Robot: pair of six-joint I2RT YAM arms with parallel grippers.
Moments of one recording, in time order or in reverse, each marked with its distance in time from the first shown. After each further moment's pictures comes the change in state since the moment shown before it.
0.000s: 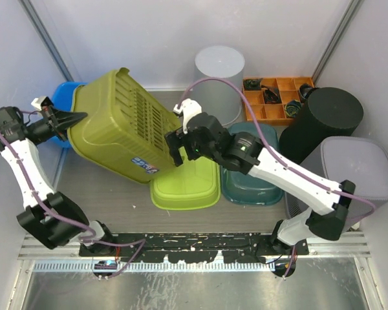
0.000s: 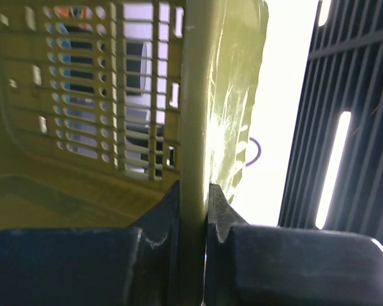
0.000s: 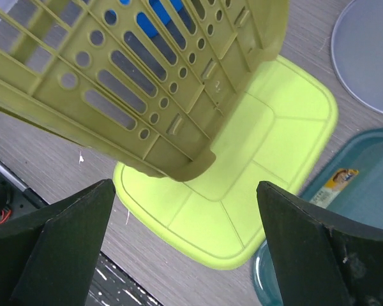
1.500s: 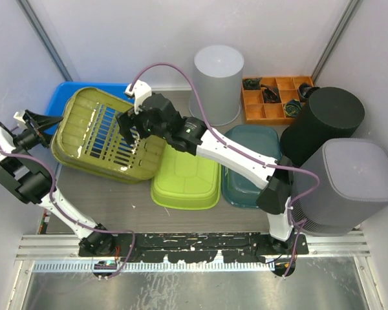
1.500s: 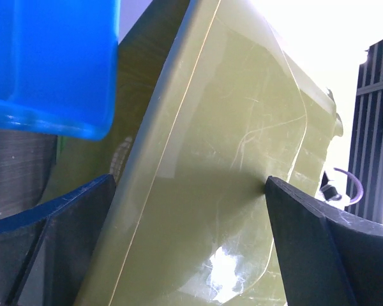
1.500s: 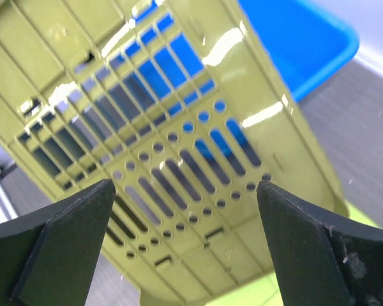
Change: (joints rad) left arm 0.240 0.687 0.365 -0.615 -0.090 1.065; right arm 0.000 0.492 0.386 0.326 -0.162 -0.072
